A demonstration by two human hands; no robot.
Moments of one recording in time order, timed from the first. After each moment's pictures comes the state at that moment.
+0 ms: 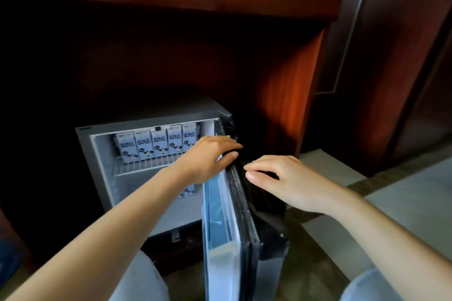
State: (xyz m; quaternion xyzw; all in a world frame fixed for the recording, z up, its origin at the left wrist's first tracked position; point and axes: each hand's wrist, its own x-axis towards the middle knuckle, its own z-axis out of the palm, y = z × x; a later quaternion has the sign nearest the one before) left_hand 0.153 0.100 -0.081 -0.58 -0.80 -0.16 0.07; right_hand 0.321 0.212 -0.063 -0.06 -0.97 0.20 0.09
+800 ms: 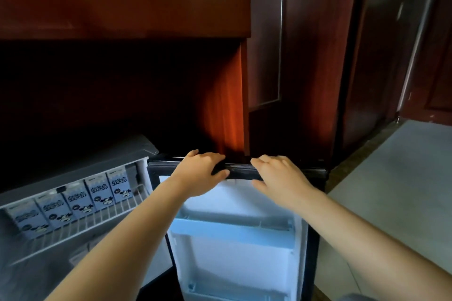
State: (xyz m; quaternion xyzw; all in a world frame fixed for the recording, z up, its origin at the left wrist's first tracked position) left_hand 0.155 0.271 -0.077 -0.59 -0.80 -0.06 0.08; right_hand 0.316 0.373 -0.090 -0.22 -0.96 -0.10 0.17
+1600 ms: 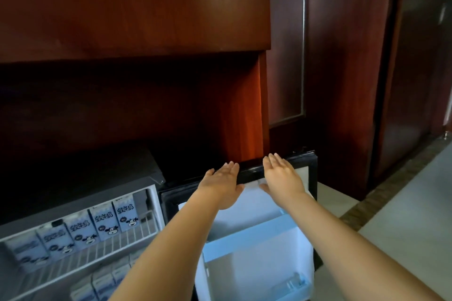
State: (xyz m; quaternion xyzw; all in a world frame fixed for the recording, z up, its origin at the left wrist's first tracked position) left_hand 0.115 0.347 -0.078 -0.51 -0.86 0.02 0.00; right_hand 0.207 0.471 -0.113 -0.30 -0.94 -0.09 0.15
